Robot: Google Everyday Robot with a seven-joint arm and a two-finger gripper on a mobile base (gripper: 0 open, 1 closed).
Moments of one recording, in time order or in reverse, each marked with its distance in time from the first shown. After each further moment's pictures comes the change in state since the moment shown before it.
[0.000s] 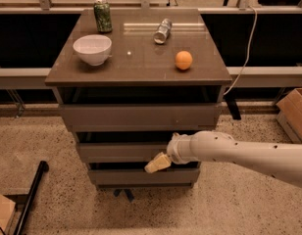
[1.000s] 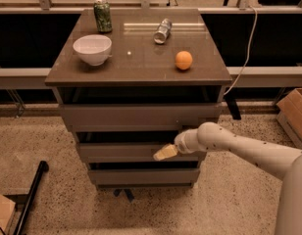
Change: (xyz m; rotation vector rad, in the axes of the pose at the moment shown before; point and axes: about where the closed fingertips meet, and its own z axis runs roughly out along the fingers) arm 0.033 -0.088 0.070 -0.034 -0.034 0.099
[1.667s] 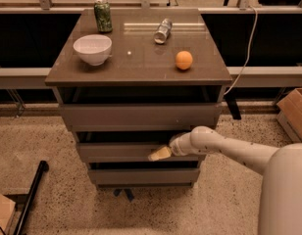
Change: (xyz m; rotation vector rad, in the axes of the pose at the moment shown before) arm 0.013 0.001 0.042 -0.014 -0.002 0.082
